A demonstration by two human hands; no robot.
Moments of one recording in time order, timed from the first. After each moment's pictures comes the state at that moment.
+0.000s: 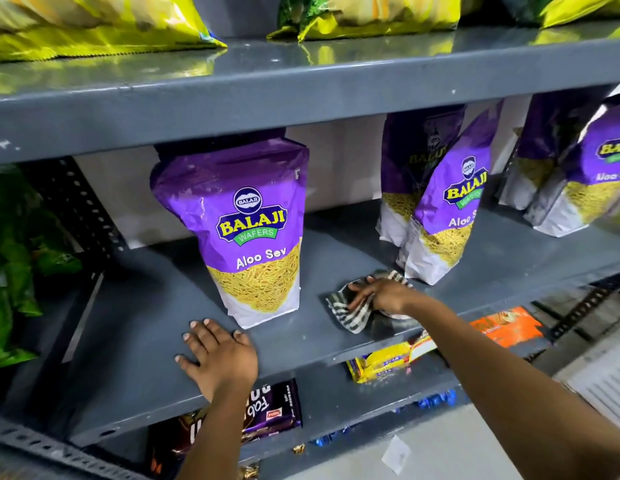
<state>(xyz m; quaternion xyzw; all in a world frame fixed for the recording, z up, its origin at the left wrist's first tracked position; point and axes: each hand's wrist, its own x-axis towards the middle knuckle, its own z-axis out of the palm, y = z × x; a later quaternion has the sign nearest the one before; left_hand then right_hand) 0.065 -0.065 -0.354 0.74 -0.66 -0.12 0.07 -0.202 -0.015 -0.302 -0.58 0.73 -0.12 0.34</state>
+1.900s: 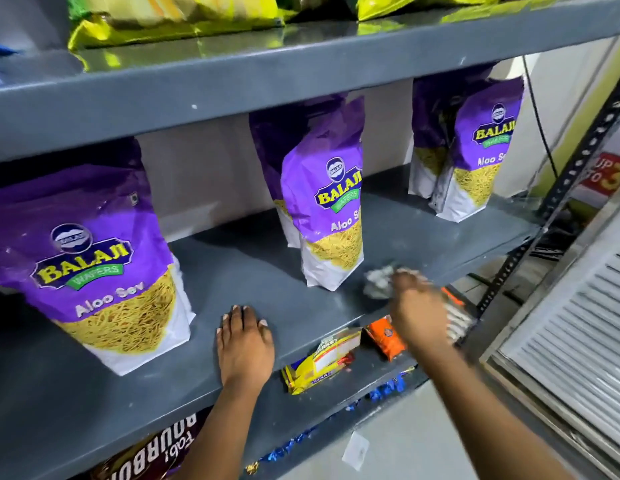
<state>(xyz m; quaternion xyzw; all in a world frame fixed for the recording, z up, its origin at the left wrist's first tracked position) -0.111 -0.010 -0.352 0.55 -0.82 -0.13 0.14 -0.309 0.123 -0.308 -0.37 0.91 -0.19 -0.05</state>
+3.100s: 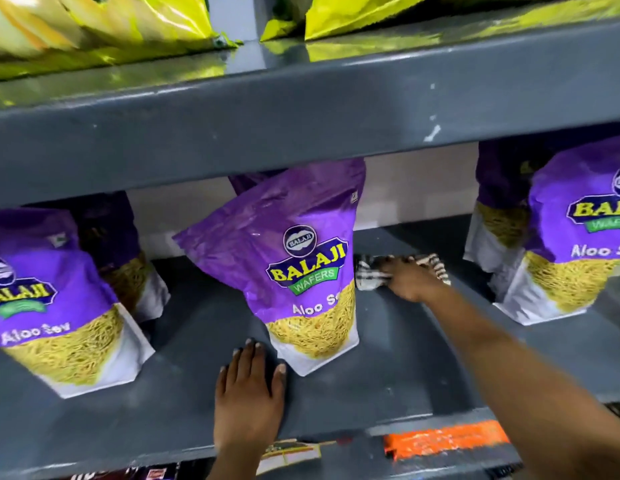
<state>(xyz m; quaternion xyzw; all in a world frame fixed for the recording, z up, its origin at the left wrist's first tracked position) -0.225 0.004 -0.359 0.64 -0.75 -0.06 0.13 -0.538 -0.073 -0.328 -0.63 0.76 -0.03 0.17</state>
